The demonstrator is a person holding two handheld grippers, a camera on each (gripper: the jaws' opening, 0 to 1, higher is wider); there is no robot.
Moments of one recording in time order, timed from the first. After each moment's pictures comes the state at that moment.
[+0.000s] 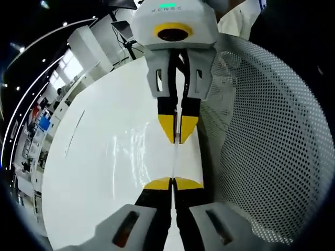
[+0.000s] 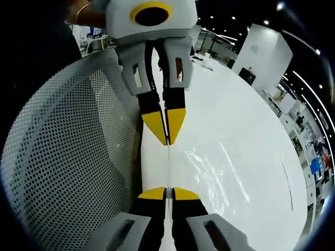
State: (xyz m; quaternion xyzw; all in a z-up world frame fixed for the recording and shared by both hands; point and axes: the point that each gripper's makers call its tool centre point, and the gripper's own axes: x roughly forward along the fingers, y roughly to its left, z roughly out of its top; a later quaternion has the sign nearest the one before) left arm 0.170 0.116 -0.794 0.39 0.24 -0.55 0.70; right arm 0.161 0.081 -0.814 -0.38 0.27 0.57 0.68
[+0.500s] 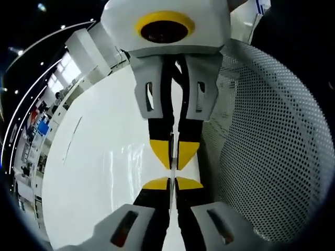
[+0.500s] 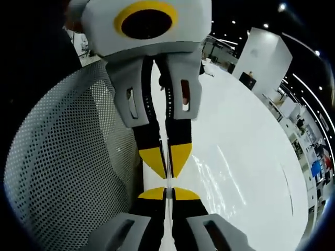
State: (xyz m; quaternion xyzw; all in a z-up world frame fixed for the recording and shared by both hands) left arm 0.161 0.092 -0.796 0.40 0.23 -0.57 0.68; right arm 0.157 0.100 -0.807 -0.37 0.25 0.58 0.68
